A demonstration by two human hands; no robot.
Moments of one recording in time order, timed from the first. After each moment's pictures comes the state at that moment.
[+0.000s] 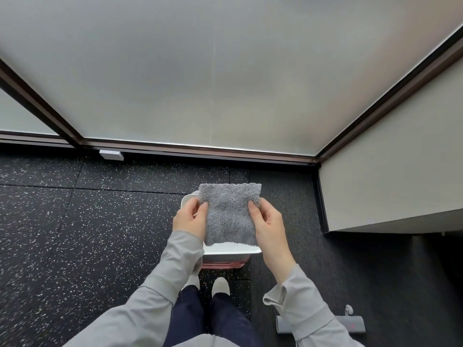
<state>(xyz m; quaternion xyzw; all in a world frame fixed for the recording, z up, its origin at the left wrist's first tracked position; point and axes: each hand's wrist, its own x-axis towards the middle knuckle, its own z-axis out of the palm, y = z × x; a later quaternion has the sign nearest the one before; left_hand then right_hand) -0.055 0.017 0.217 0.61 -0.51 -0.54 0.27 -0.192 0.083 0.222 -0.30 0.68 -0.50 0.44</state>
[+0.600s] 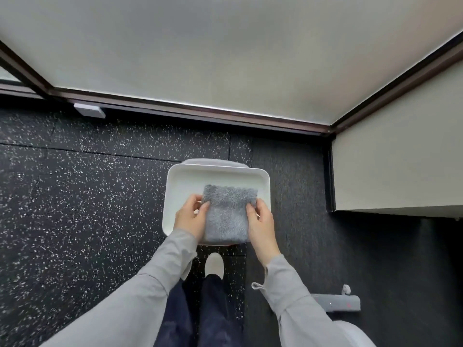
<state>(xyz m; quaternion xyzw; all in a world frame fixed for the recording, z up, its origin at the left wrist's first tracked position) -0.073 0.019 0.025 0.65 -0.48 -0.57 0.16 -0.212 0.083 0.035 -0.24 0.77 -0.38 0.45</state>
